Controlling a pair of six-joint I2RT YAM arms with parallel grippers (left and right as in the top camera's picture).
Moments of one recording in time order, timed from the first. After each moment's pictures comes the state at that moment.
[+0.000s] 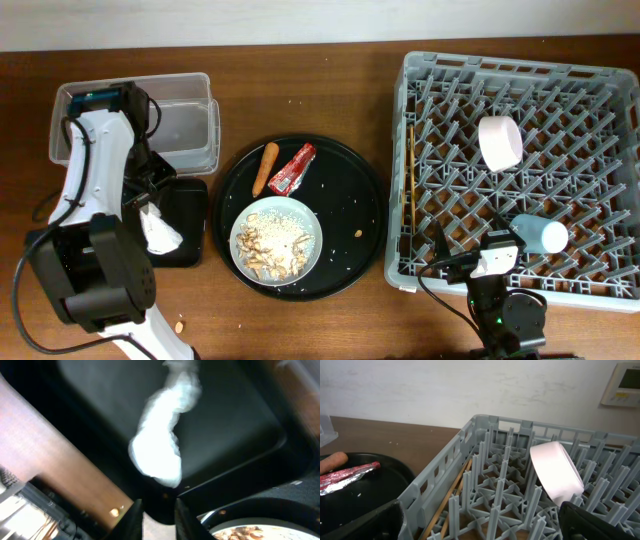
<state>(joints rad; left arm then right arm) 0.16 1.95 1.68 -1.46 -0.16 -0.63 0.12 0.01 0.01 -0.08 0.02 -0.05</state>
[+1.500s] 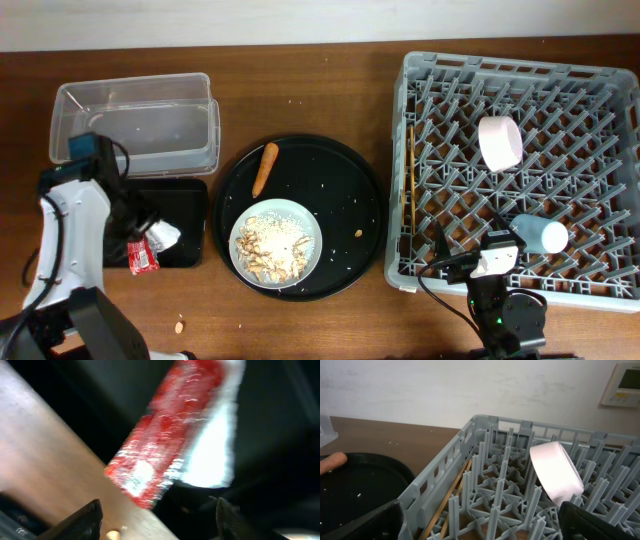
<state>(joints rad) 0.32 1.61 1.21 -1.14 -0.09 -0.54 0.12 0.01 0.01 -0.08 0.02 -0.05</state>
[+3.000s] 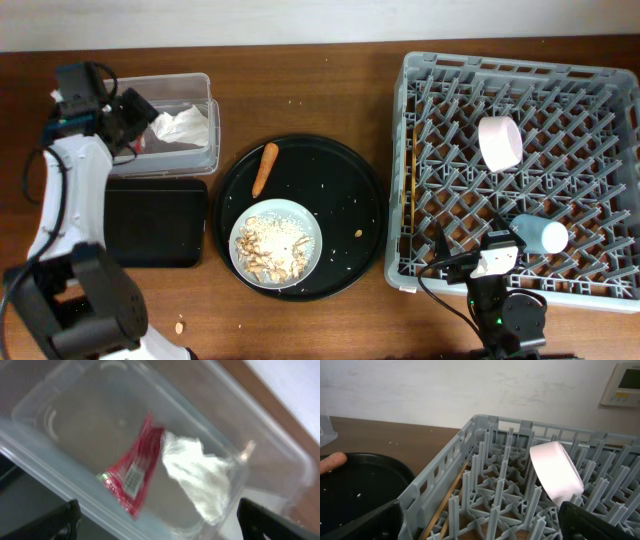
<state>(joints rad) 0.26 1.83 1.49 -0.64 -0.06 -0.54 0.12 0.01 0.01 -0.07 0.02 -0.05</state>
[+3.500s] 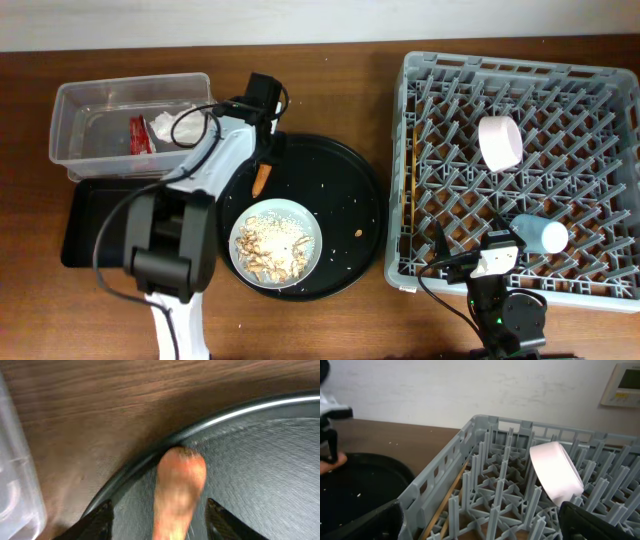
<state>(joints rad) -0.29 2.13 1.61 -0.77 -0.11 -0.09 0.12 0.01 0.01 -0.07 0.02 -0.05</state>
